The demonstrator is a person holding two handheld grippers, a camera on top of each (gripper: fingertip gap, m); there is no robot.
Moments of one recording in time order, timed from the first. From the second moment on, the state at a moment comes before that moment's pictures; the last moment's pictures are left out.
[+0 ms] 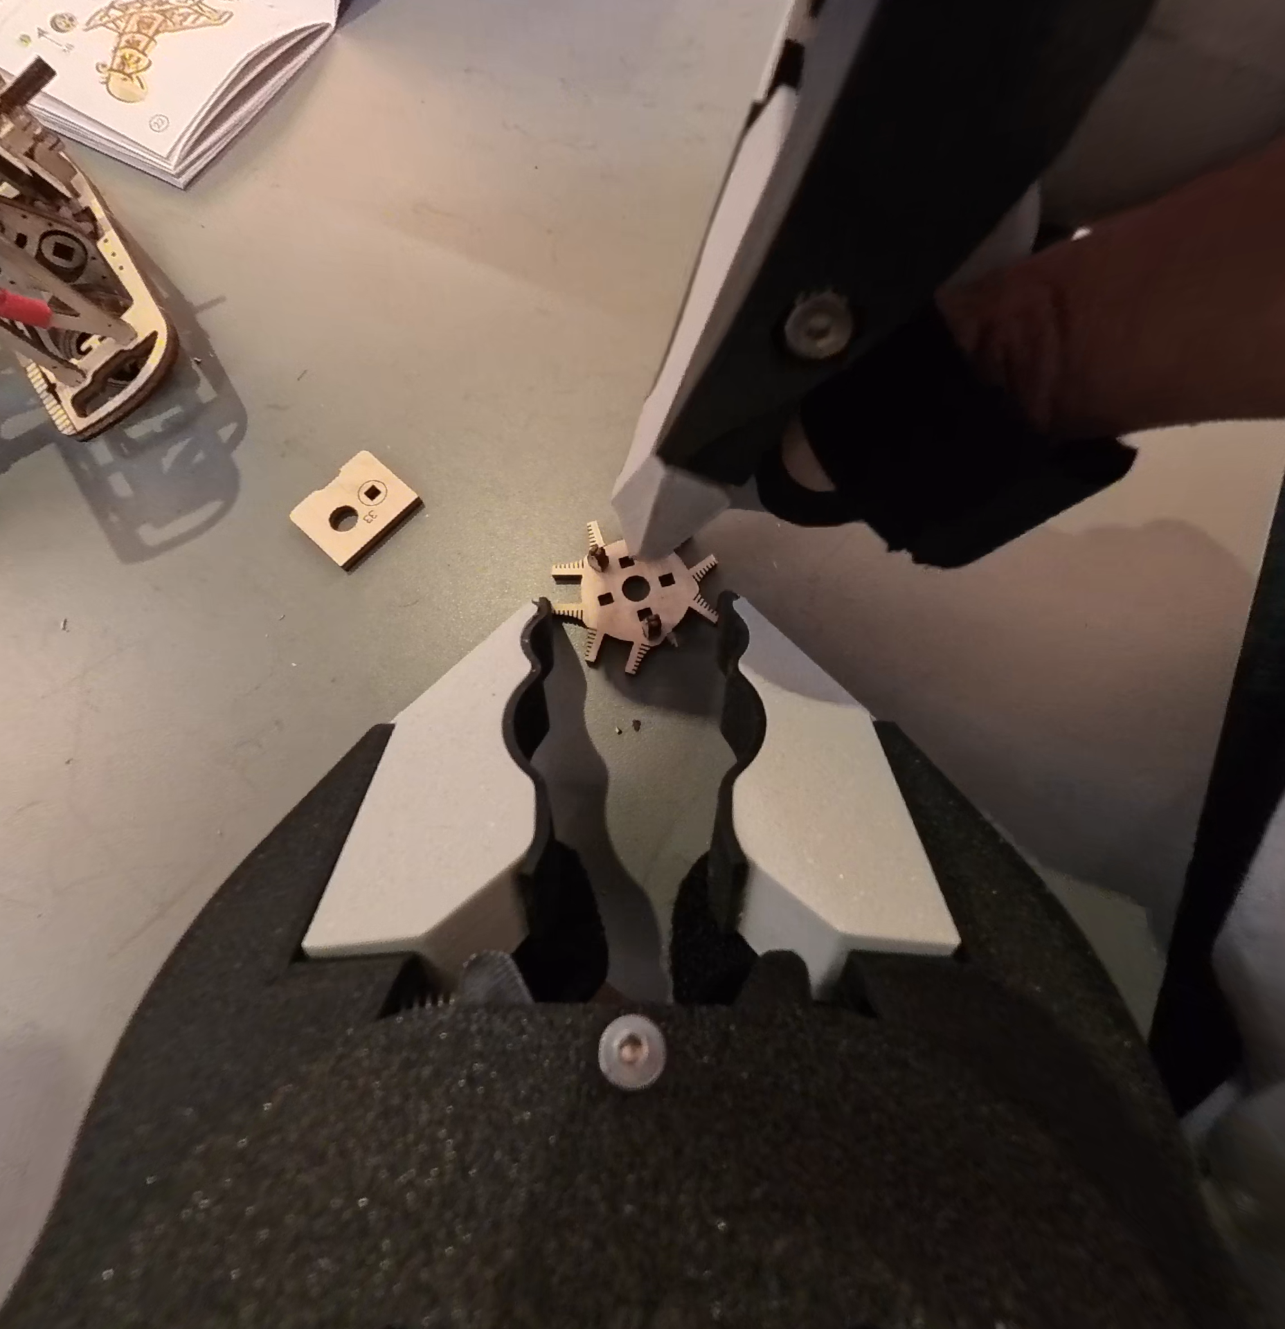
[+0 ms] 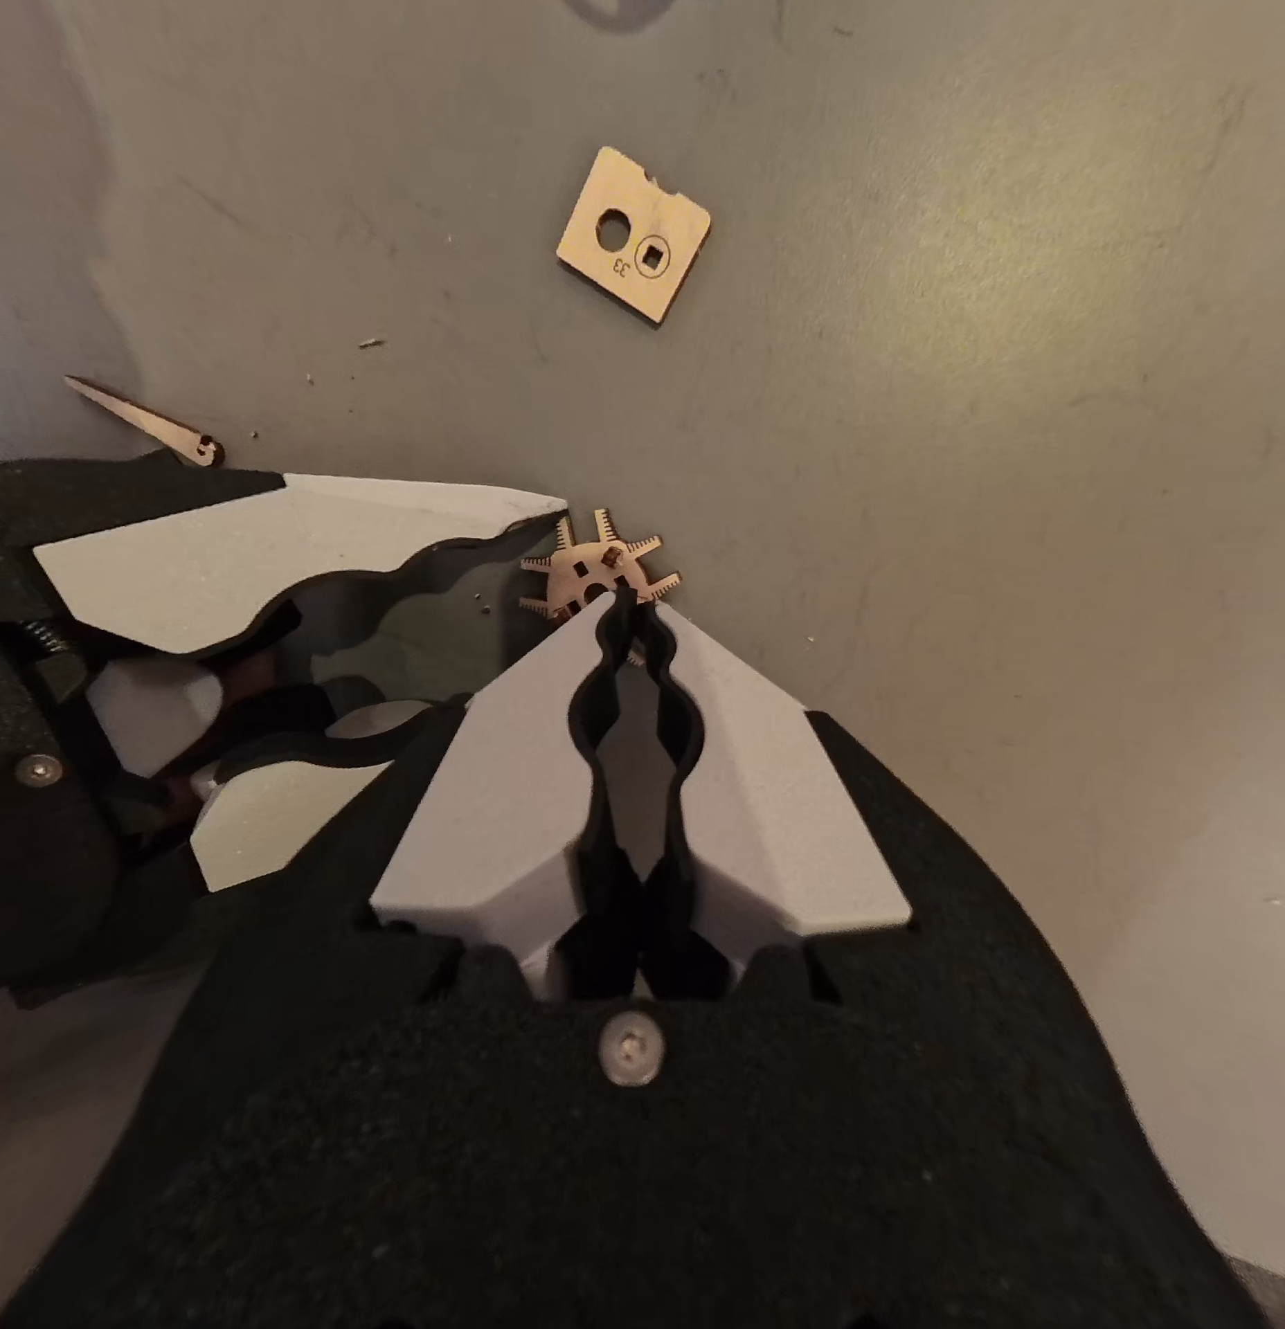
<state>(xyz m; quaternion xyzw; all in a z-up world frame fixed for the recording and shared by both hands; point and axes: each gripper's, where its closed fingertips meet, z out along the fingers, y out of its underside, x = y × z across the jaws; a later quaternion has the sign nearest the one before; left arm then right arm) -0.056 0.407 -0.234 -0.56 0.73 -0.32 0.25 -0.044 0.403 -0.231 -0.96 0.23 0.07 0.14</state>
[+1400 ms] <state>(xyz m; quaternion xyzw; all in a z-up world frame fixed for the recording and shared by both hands) -0.055 0.406 -0.234 -0.56 0.73 -0.32 0.25 -0.043 0.401 -0.229 -0.97 0.18 0.05 0.12</state>
